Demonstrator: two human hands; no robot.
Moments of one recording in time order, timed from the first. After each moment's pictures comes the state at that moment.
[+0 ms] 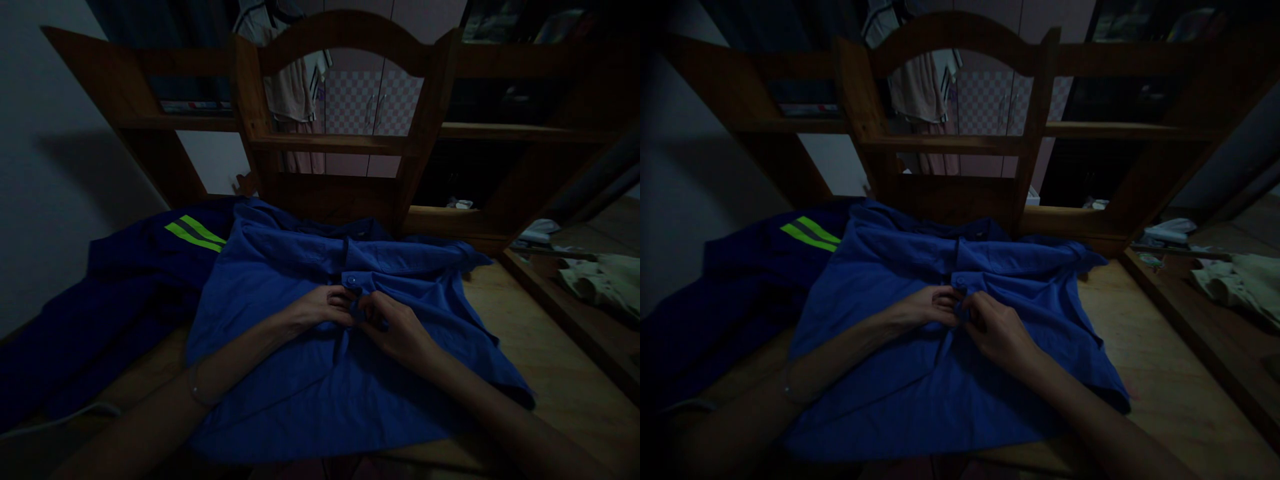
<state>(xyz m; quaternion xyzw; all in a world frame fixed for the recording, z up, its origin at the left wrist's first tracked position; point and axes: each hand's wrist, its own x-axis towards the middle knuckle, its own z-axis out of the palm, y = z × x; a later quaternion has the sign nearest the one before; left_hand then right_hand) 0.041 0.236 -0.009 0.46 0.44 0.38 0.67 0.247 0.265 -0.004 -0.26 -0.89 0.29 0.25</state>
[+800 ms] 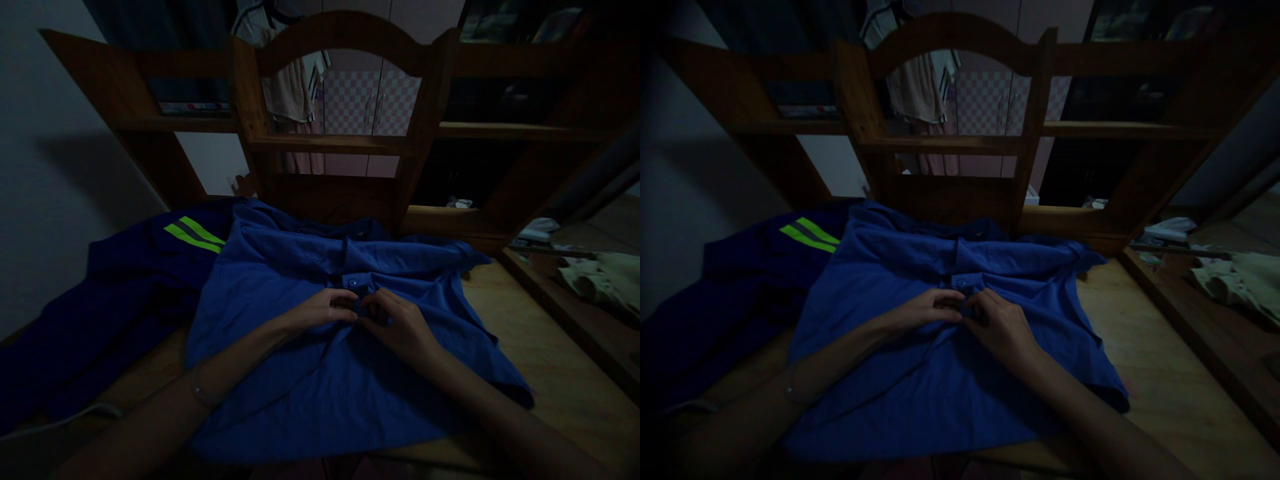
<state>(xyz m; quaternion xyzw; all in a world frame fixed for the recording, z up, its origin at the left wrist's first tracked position) 0.050 0.232 0.009 0.57 0.45 0.35 0.59 0.249 0.271 -0.007 -0.28 -0.88 0.24 0.29</state>
